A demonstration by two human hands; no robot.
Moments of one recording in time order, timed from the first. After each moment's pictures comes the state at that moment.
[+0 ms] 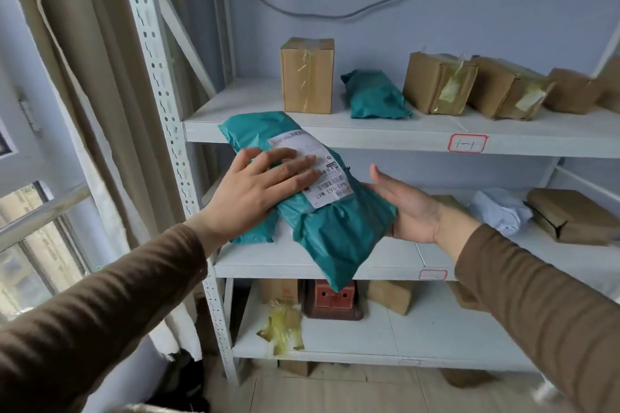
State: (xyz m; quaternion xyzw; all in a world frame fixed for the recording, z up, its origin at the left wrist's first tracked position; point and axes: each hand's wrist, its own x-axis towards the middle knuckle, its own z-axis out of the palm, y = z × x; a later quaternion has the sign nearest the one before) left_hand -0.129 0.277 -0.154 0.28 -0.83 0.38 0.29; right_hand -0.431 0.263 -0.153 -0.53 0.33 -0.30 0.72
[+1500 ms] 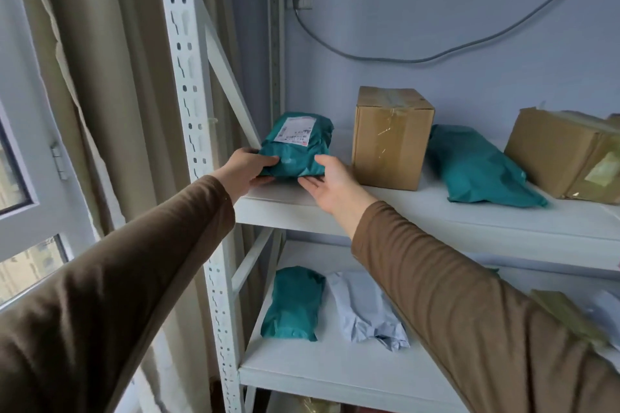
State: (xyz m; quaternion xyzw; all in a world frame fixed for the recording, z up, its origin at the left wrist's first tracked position) left_hand 0.013 -0.024 -0.062 0.57 -0.39 -0.42 0.59; right_hand -0.149 -0.005 -0.062 -0.29 0.32 -0.56 0.71
